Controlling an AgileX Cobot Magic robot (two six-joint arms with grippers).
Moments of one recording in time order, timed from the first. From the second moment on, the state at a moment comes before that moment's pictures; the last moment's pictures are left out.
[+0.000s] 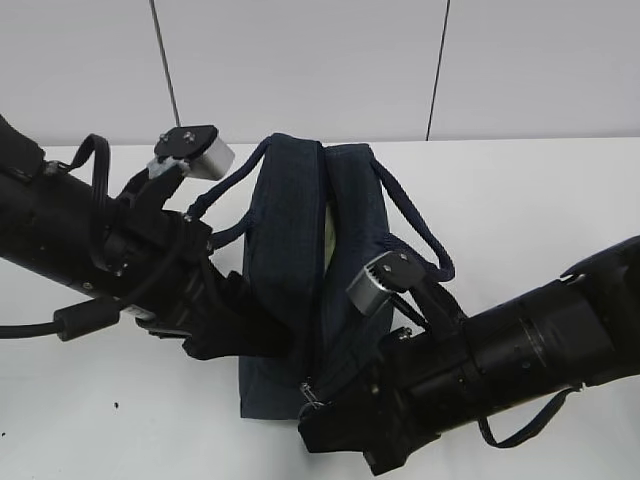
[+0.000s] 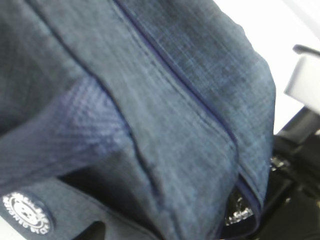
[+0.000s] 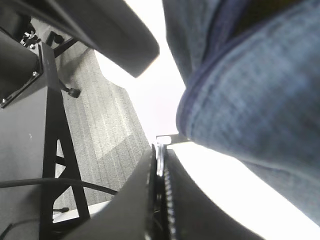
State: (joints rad) left arm -0.49 1.55 -0.87 -0.98 0.72 1.03; right arm 0.46 1.73 -0.67 1.62 0.82 -1.77
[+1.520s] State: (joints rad) left arm -0.54 1.62 -0.87 -0.93 0.65 1.03; right arm 0.46 1.49 -0.96 1.02 0.82 -1.17
